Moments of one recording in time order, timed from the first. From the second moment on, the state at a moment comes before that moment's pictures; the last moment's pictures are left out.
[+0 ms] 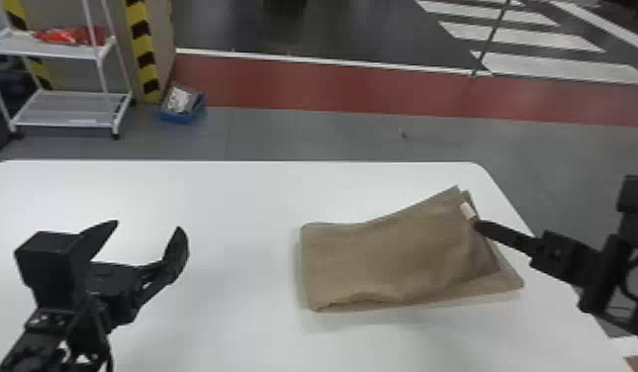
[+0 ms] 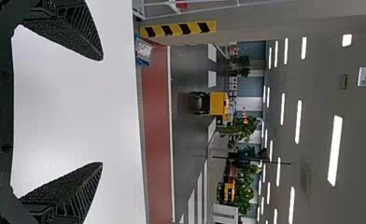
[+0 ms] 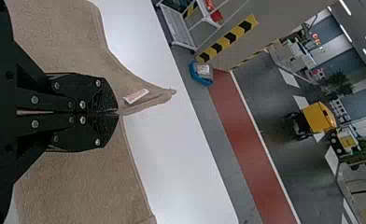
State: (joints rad) left arm 0.32 0.28 -0.18 -2.03 0.23 0.26 0.14; right arm 0.08 -0.22 -0.65 -2.17 -0.66 1.35 0.26
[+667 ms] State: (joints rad) left arm 0.30 0.28 -0.21 -2.01 0.20 0.27 0.15; right arm 0.05 -0.28 -0.71 -2.03 -0.66 1.27 0.30
